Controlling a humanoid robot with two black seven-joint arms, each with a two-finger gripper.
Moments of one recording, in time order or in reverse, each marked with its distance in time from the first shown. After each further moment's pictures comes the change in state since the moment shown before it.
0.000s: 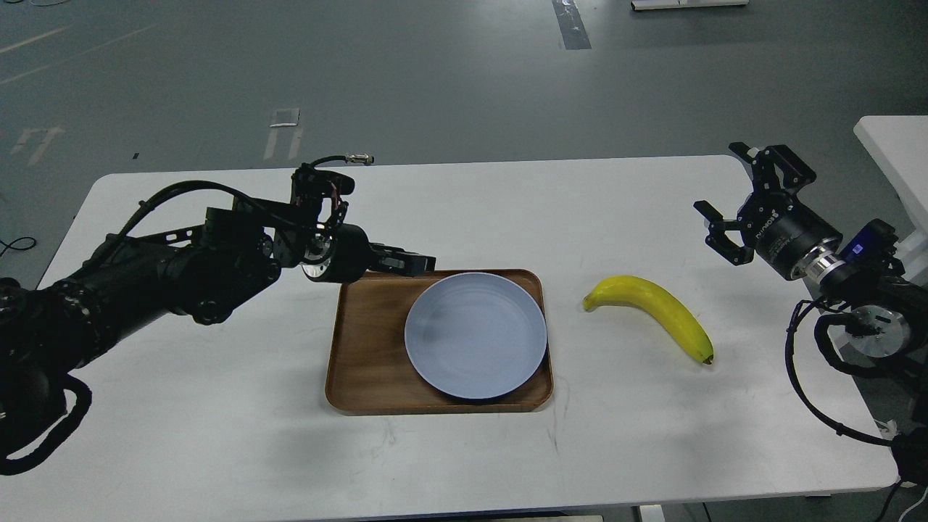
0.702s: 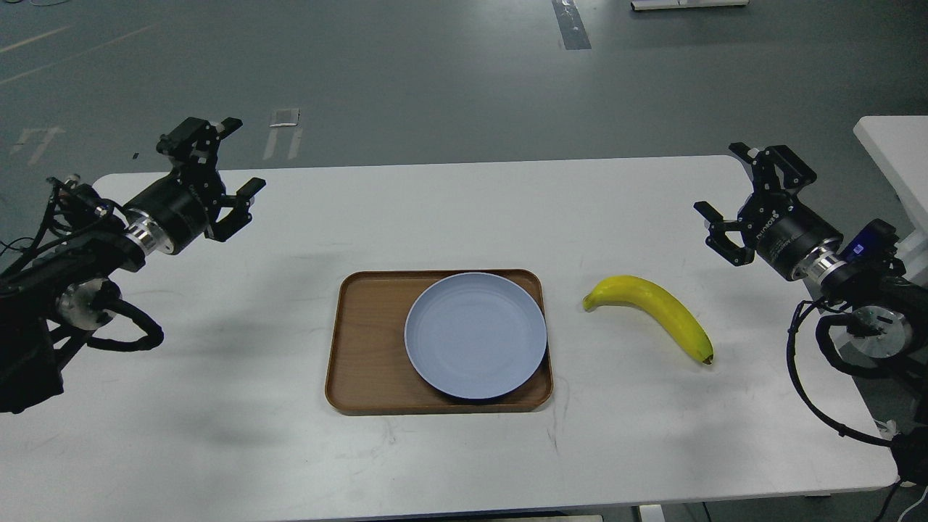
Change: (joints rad) left arm 0.354 0.285 -0.352 0.004 -1.204 -0.076 0.000; right arm 0.002 -0.032 -0.004 0.018 -0.044 0.000 0.000
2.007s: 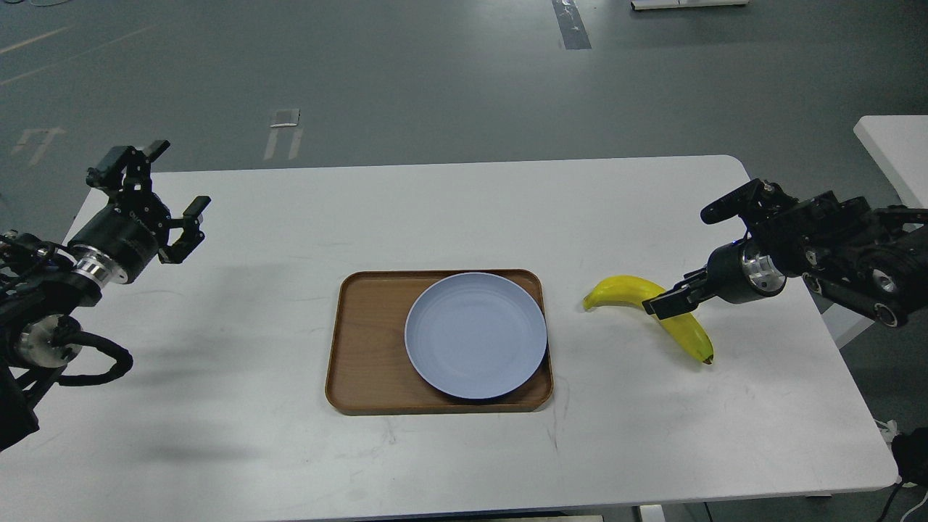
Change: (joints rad) left arm 0.066 0.036 -0.091 -0.008 0.007 -0.002 0.000; right arm 0.493 0.115 -0.751 0.018 -1.379 -0.139 0.000
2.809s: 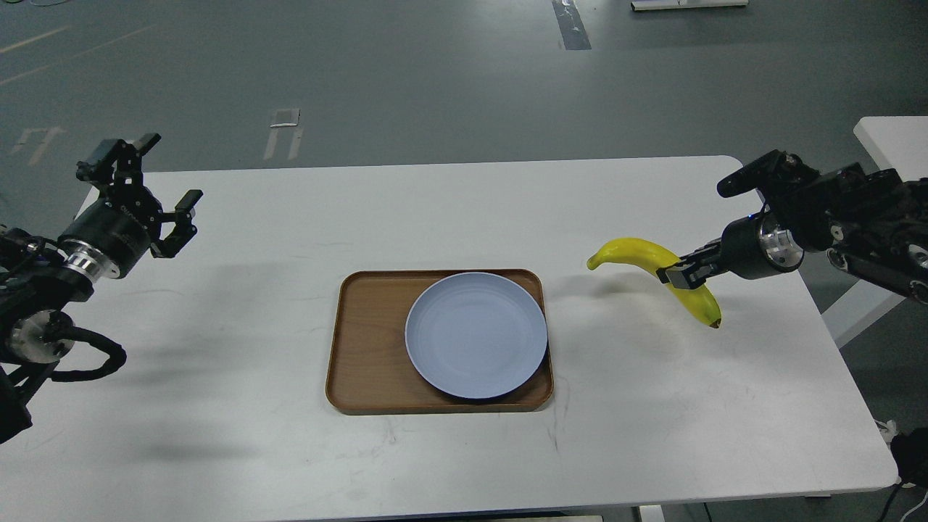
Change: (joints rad) left arm -0.011 0.014 -0.002 -0.001 -0.005 0.000 0.000; right arm 0.170 -0.118 -0.015 0.165 0.013 0.001 0.000
